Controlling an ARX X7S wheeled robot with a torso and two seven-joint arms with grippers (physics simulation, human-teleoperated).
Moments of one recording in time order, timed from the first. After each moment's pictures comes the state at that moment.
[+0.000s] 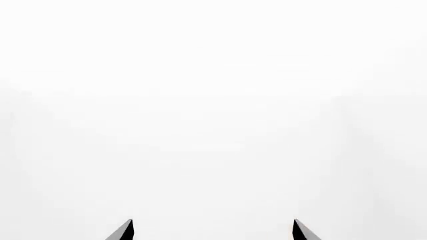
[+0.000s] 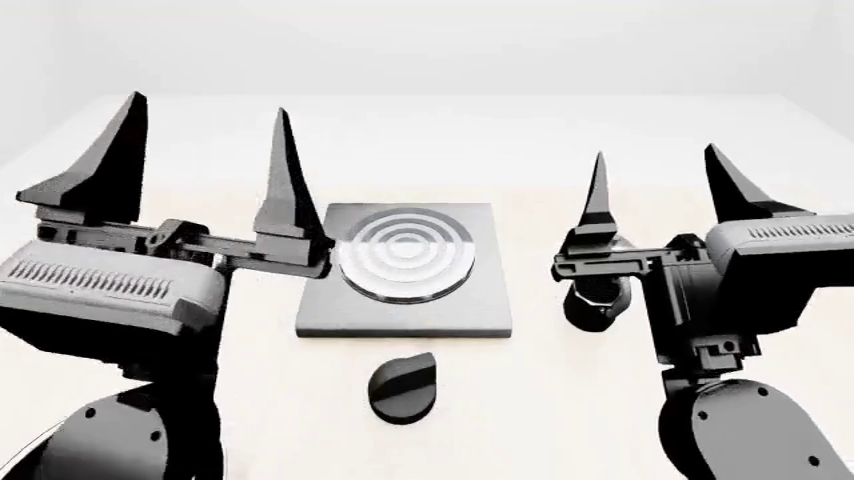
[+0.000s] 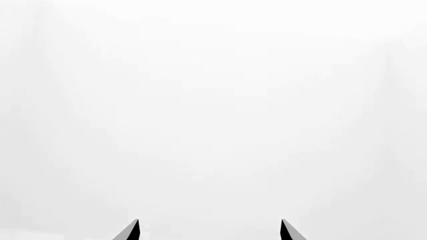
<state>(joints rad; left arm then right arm) -0.38 -0.28 0.17 0.58 -0.24 -0.13 -0.16 0.38 0.42 -0.16 -0.58 0.32 0.39 0.32</state>
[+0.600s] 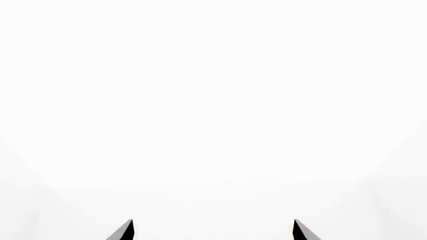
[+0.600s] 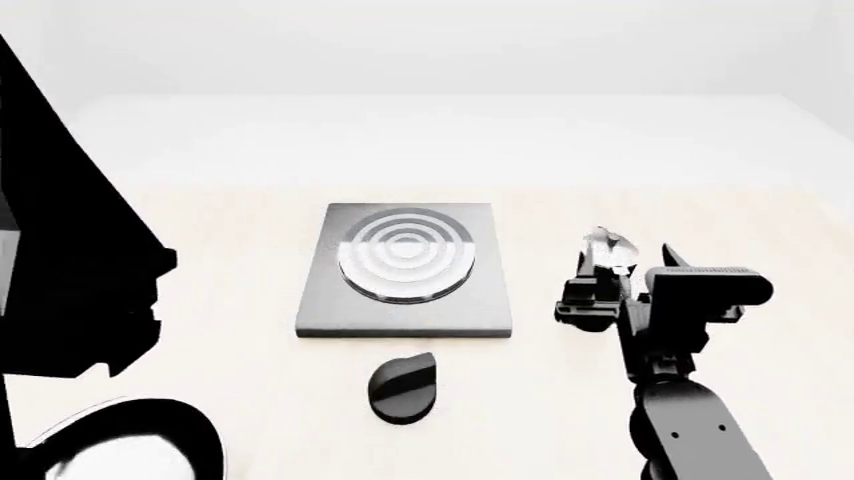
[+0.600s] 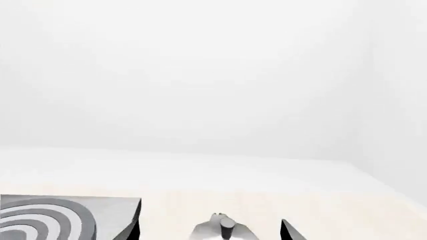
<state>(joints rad) -0.35 -0.62 0.10 1.01 -0.37 -0.10 -0.50 0.41 0.34 -0.18 0.15 0.27 0.07 0.21</state>
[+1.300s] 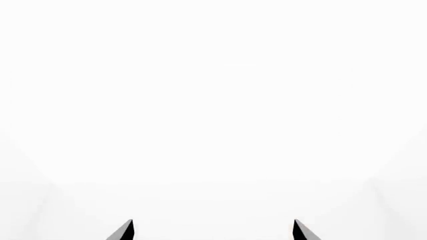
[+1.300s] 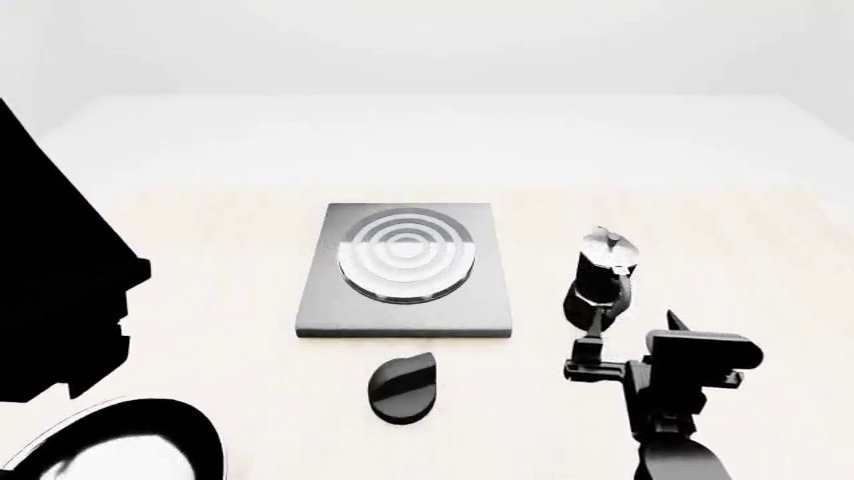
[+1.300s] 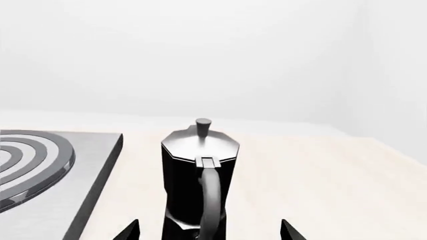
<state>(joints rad) -0.40 -0.90 0.26 1.02 -0.43 0.02 -0.79 0.29 0.32 -0.17 0.33 0.26 -0.07 0.21</state>
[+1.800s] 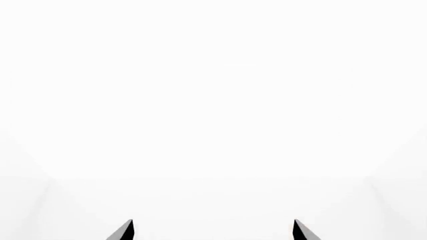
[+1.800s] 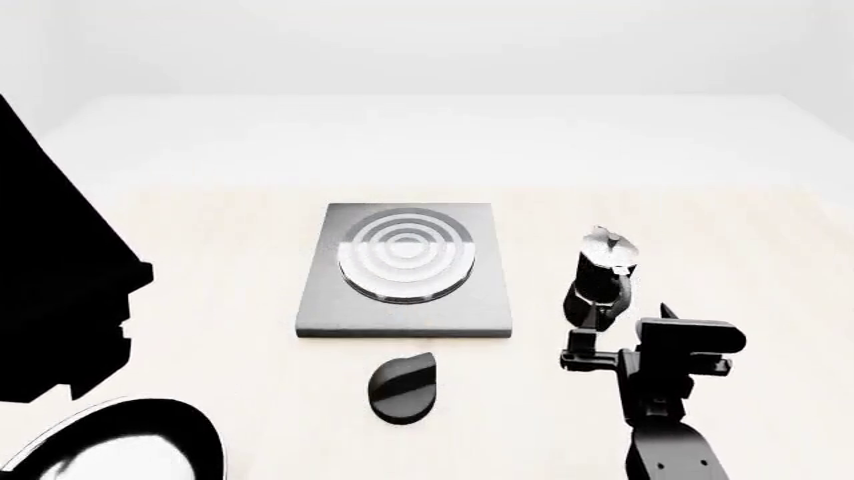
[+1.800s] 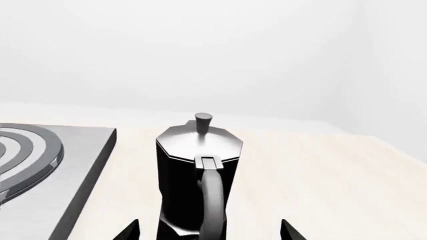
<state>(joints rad) -0.39 -0.92 0.27 1.01 -0.44 0.06 -0.81 0.40 0.30 -0.19 0.52 0.23 -0.13 0.19</state>
